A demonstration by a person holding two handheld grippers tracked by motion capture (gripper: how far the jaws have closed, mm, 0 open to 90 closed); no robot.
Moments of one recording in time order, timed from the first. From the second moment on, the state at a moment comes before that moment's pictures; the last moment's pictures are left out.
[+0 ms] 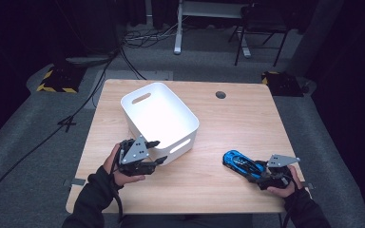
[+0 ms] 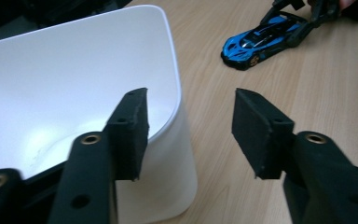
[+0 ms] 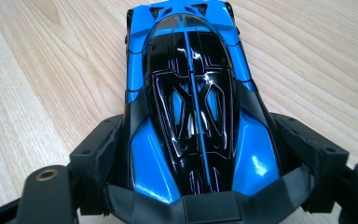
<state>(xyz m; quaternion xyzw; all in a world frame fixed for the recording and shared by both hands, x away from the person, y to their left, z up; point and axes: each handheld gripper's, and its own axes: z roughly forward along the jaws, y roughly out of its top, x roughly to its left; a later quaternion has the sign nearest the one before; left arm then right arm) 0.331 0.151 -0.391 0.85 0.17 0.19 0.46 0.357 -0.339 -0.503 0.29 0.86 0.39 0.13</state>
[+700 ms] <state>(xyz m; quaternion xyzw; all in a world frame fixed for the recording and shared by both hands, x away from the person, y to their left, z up) 0.379 0.025 -0.383 0.87 0.19 0.19 0.41 0.355 -0.345 -0.503 0.30 0.86 0.39 0.13</state>
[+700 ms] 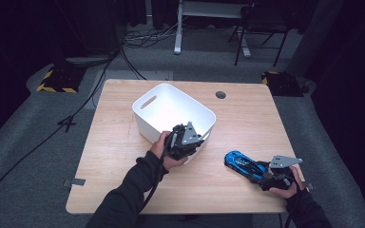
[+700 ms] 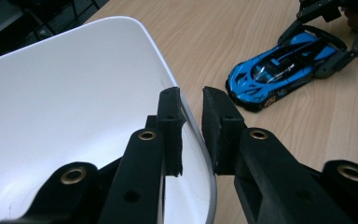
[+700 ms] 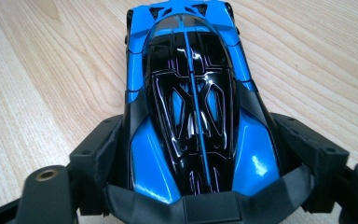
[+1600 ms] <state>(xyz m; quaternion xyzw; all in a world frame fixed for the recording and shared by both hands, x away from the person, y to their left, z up) 0.400 0.065 -0.365 0.88 0.16 0.15 0.42 0.355 -0.345 -0.503 0.30 0.86 0.39 0.13</state>
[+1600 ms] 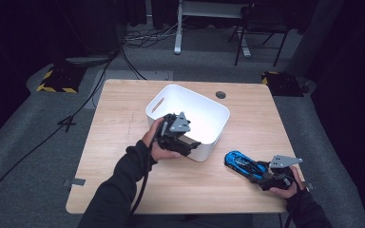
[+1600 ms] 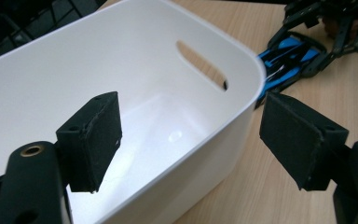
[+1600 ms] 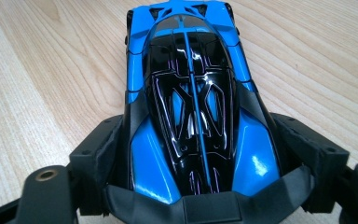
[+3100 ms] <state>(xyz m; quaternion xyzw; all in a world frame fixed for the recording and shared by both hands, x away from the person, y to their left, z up) 0.435 -0.006 -0.385 0.92 0.09 0.15 0.36 0.356 -0.346 -0.503 0.30 0.86 0.40 0.12</state>
